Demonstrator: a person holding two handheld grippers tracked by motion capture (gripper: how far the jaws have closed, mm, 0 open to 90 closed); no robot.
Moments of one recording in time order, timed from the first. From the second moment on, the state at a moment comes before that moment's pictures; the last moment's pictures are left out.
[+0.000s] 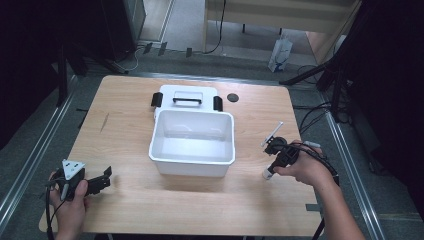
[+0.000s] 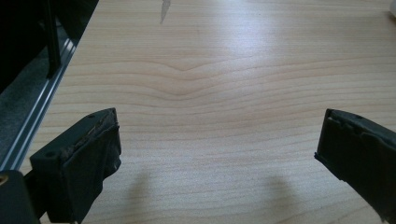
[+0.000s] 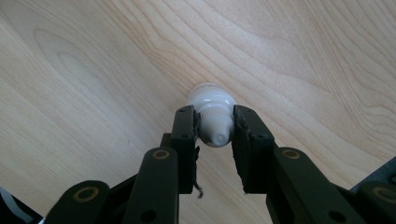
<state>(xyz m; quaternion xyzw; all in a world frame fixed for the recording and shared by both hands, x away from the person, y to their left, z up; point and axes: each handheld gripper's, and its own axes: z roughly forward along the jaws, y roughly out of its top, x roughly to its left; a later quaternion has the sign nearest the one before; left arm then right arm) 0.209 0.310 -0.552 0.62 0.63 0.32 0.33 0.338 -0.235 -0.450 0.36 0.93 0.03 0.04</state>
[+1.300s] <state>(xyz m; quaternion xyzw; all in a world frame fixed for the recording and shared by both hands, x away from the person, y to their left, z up) 0.210 0.311 -0.553 0.62 0.63 0.31 0.34 0.367 -0.163 -0.336 0.32 0.94 0.07 0.08</state>
